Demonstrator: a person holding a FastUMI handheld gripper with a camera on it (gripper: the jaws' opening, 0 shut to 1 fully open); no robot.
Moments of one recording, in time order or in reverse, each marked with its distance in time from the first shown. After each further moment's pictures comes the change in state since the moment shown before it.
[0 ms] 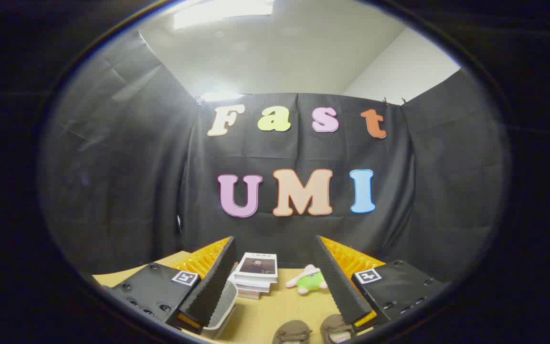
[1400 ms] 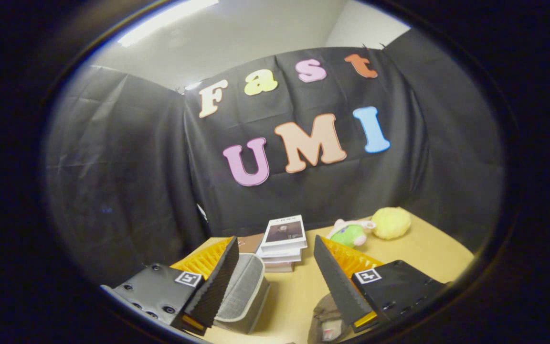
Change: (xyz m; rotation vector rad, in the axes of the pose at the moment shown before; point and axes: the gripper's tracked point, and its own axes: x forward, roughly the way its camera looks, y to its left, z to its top) arm 0.013 0.012 -0.109 0.315 0.285 0.082
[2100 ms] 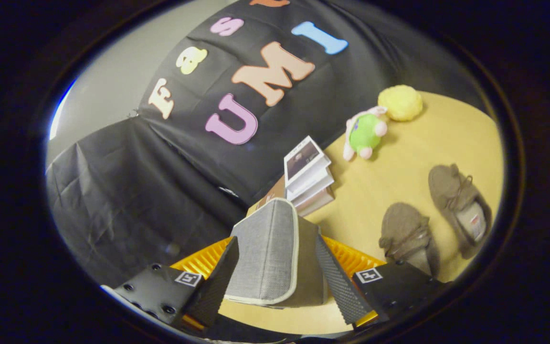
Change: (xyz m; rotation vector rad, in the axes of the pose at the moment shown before) arm 0.018 0.019 -0.120 0.572 0.388 0.094
